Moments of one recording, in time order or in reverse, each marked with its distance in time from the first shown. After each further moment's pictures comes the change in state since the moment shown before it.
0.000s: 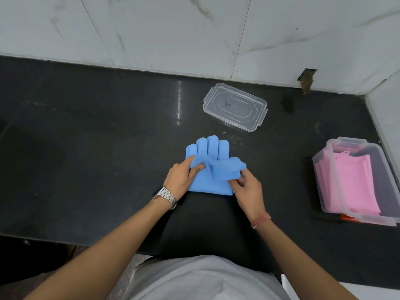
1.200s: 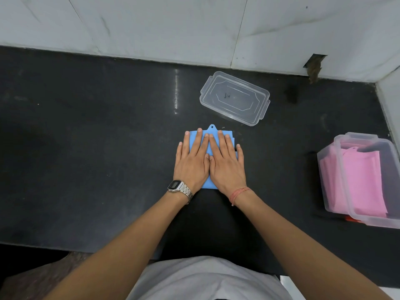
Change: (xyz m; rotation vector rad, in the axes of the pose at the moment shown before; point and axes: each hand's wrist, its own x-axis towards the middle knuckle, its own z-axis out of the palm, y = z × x) left_hand 0.034 0.013 0.040 0.538 0.086 0.124; right_hand 0.065 0.000 0.045 -1.068 -0.084 -0.266
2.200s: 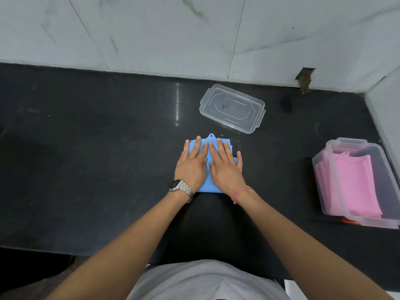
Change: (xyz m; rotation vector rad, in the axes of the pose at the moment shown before) left_hand 0.007 -0.002 -0.011 -0.131 -0.083 -0.018; right_hand 0.005 0.001 -0.015 0.139 -0.133 0.004
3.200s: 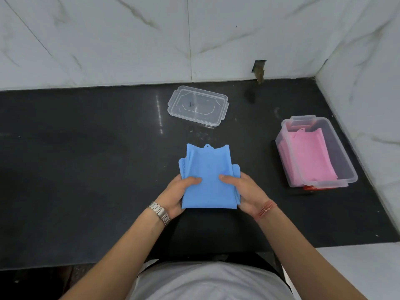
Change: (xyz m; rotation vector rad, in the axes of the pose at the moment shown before) left_hand -0.074 0.053 -0.018 -1.584 -0.575 -0.500; right_hand -0.118 0.058 -0.054 1.690 -0.164 0.559
